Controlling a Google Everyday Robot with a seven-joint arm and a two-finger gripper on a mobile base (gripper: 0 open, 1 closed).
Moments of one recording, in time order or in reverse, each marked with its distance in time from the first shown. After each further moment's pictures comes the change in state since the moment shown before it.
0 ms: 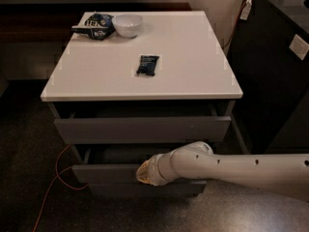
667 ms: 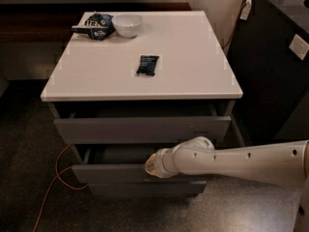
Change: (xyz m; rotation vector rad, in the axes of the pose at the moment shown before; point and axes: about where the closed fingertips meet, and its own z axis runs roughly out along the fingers) arm 0.043 -0.036 0.004 0.086 0.100 0.035
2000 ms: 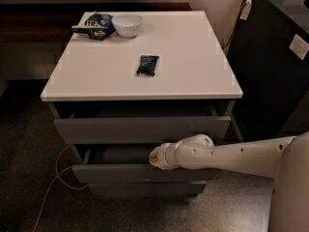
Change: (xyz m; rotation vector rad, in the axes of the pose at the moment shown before) arm 0.031 -0.043 0.028 0.080 0.005 0.020
